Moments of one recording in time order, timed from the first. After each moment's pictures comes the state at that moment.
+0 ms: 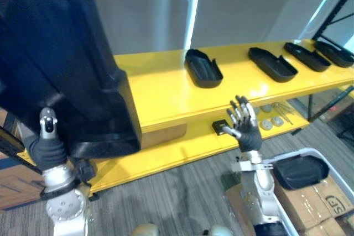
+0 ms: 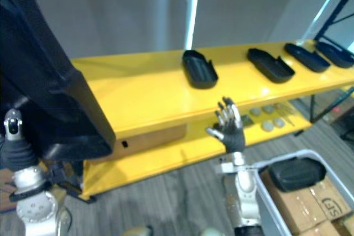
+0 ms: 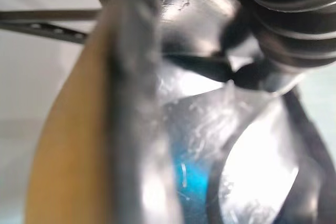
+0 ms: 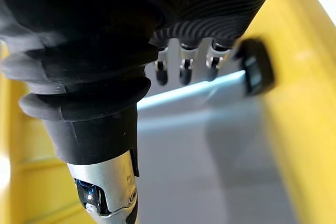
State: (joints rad) left arm 0.18 0.10 0.22 -0.42 -0.04 -0.55 0.27; right arm 0.03 -0.08 0.07 -0.17 0.45 -0.40 0.17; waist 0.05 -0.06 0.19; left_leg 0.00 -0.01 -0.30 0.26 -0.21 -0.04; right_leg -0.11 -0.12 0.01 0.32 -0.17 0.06
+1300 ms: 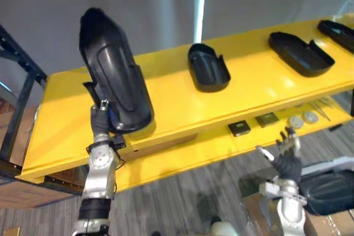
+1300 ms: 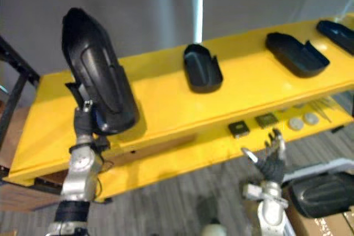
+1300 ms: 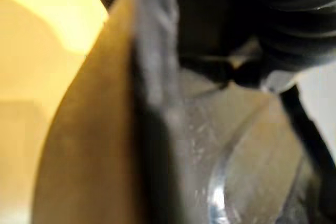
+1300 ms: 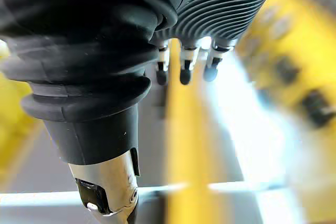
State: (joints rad) left arm -0.26 0.23 0.14 0.21 -0.24 -0.06 0.30; right arm 0.32 -0.07 -0.16 0.06 0.10 -0.35 -0.13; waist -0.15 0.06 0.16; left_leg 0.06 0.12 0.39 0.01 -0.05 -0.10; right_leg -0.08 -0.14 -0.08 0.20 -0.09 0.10
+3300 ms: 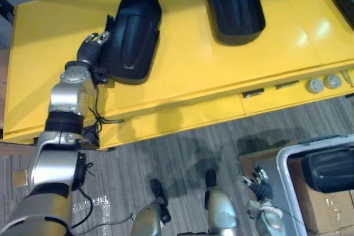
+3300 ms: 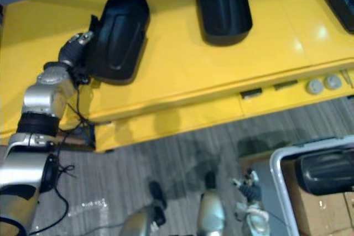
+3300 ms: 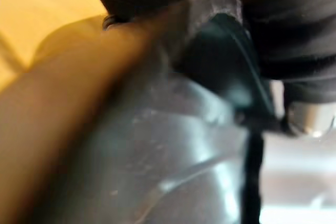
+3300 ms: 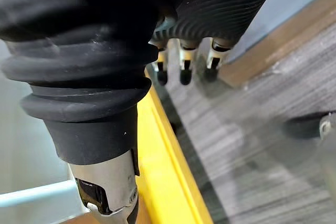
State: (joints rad) left arm -0.96 0.57 0.01 0.65 -0.47 0.37 0.18; right arm 0.19 -0.14 -0.01 0.53 0.35 -0.28 -0.14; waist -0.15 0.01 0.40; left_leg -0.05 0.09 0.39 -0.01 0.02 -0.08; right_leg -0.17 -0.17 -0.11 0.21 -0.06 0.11
